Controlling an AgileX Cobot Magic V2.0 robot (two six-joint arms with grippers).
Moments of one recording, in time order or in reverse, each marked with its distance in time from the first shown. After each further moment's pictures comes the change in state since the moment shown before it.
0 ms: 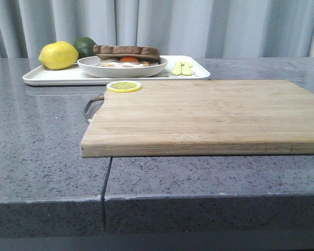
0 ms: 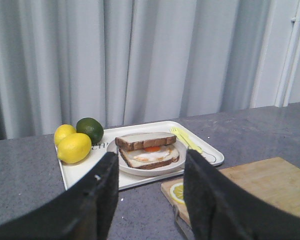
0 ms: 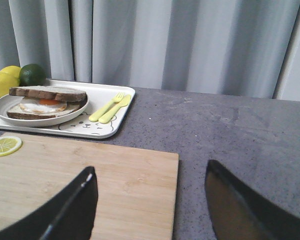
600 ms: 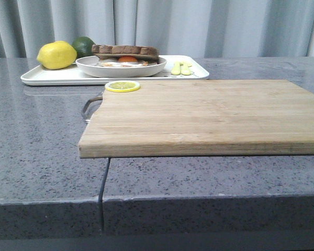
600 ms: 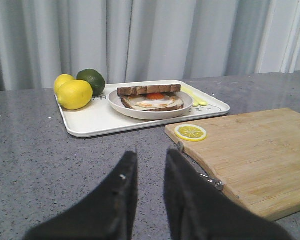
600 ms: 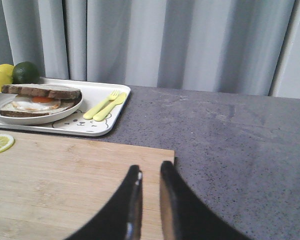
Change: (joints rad) left arm 0.000 -0.211 0.311 0.000 -0.033 0.000; right arm 0.000 -0.005 0.035 0.000 -0.046 0.000
